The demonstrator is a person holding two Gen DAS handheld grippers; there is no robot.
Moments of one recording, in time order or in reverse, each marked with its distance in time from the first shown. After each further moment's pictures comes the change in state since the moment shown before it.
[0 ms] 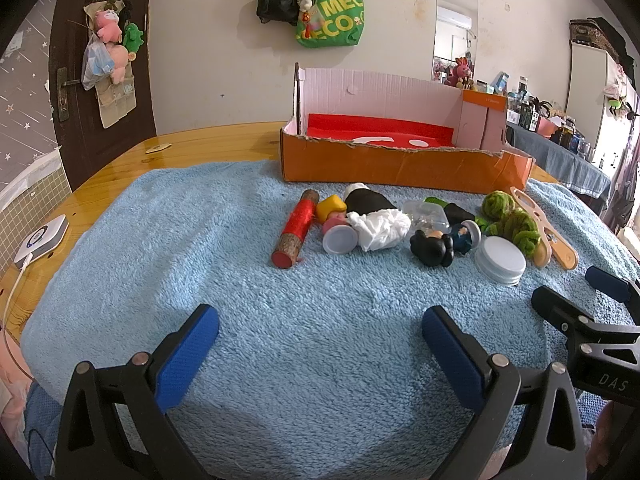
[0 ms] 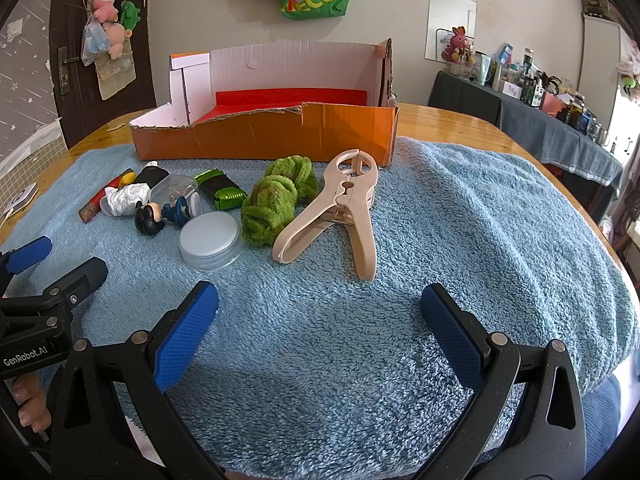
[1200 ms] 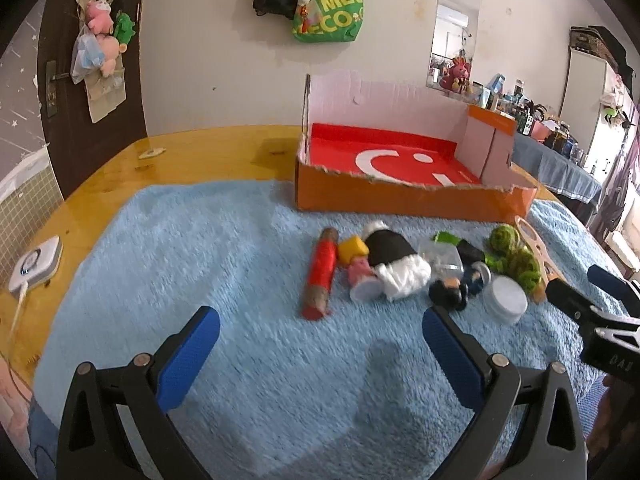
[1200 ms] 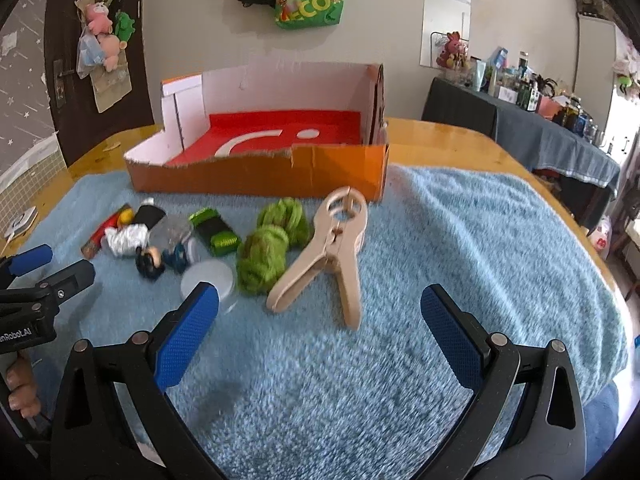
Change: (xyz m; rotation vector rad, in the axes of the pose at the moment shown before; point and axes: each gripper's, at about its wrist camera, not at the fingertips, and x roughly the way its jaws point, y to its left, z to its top) left arm 0.000 0.026 0.039 -0.008 0.036 -0.051; right arm -0.006 -0.009 0.034 0.033 -0.022 -0.019
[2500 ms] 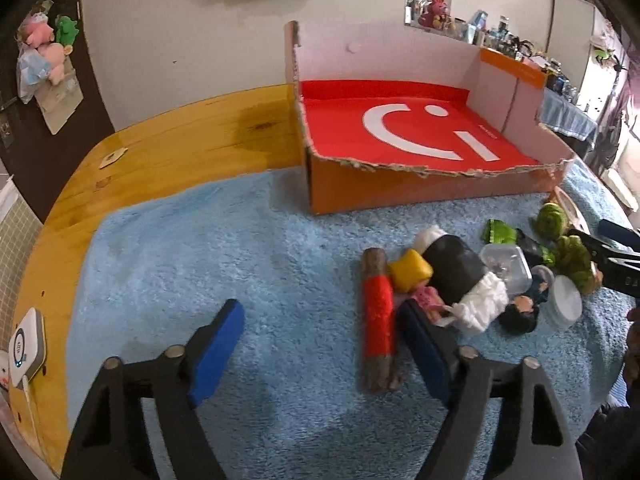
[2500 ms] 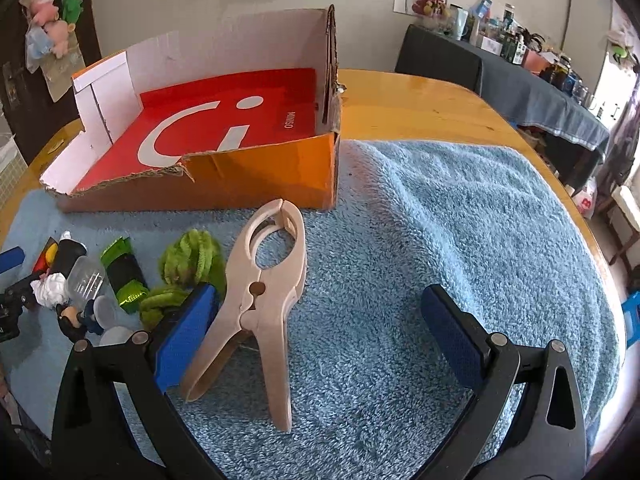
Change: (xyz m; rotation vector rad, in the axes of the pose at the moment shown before) left arm 0.063 0.019 0.040 0.156 0.210 -0.047; right arm 0.063 -0.033 0.033 0.070 0.214 -0.084
